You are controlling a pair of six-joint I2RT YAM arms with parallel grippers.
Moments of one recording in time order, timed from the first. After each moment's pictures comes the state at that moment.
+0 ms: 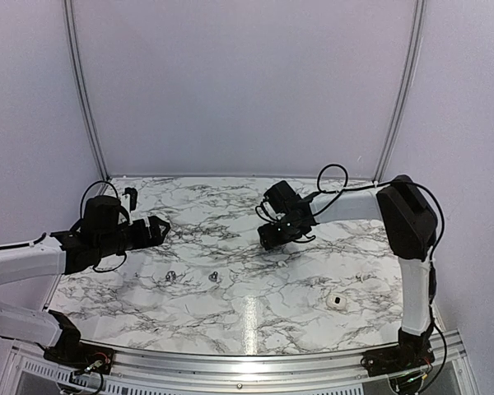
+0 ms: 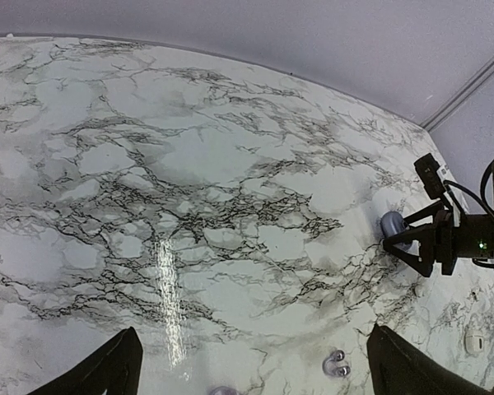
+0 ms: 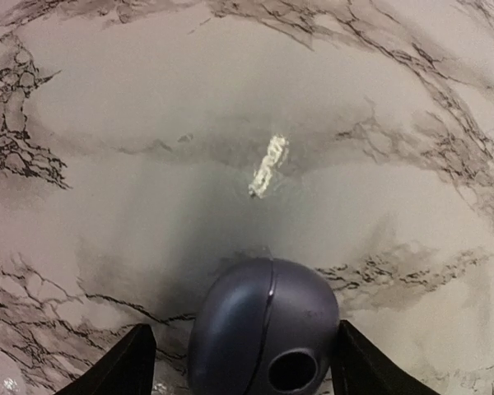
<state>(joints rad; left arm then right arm) -0.54 1.14 0.56 0.05 -0.05 -0.53 0.68 2.10 1.44 -0.40 0.11 0.23</state>
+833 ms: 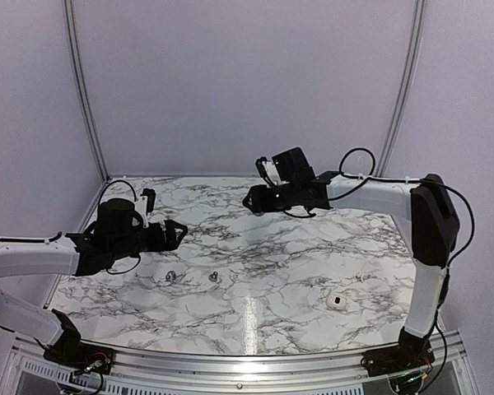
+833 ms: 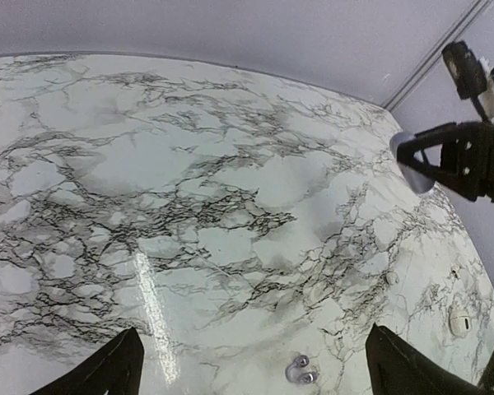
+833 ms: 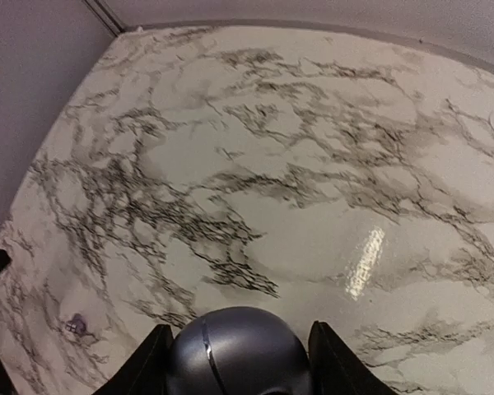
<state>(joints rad) -0.62 1.24 0.57 0.20 -0.02 -0.51 0.69 1.96 1.50 -0.25 -0.09 0.37</state>
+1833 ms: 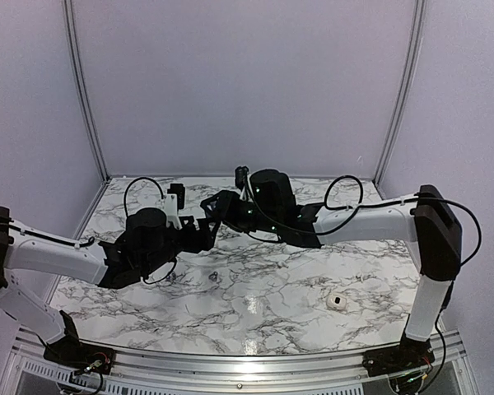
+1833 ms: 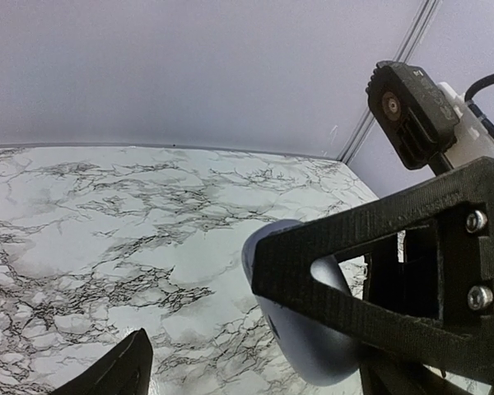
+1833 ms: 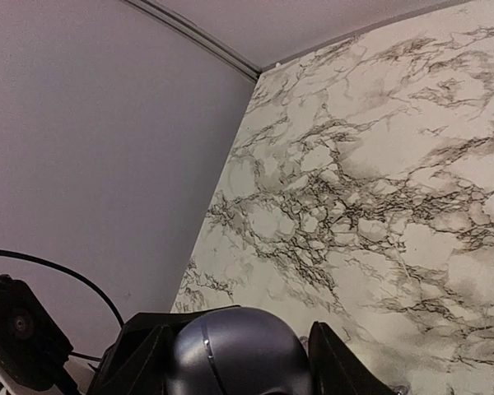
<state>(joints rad) -0.94 1.44 0.66 0.57 -0.37 -0.47 0.96 1.87 1.32 0.26 -0.05 0.94</state>
